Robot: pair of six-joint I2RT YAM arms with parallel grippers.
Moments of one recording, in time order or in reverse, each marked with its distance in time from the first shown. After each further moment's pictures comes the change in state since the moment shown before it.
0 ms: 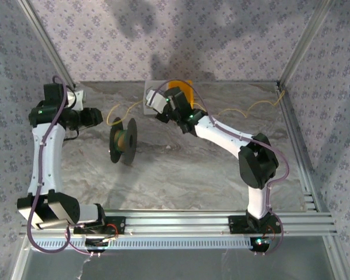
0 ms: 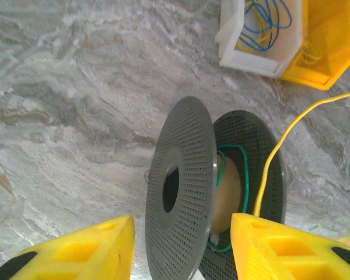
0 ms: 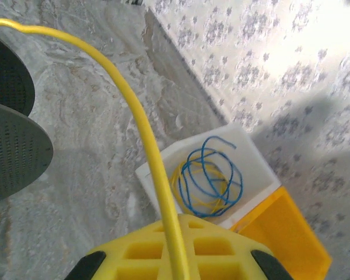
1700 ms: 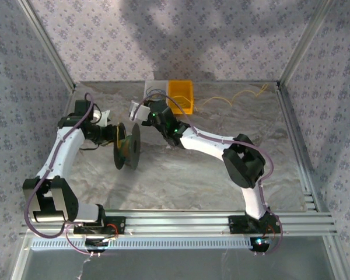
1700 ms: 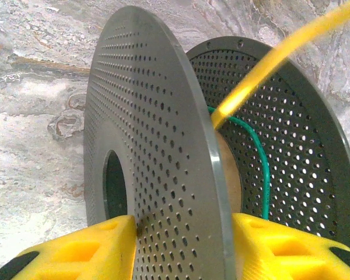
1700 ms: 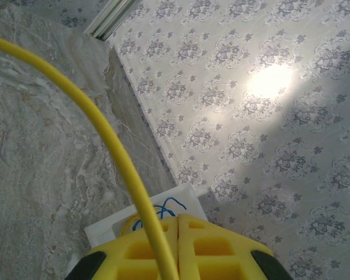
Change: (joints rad) left arm -0.151 0.043 -0.305 0.164 0.170 -0.049; right arm 0.125 0.104 -0.022 0.345 0.210 -0.266
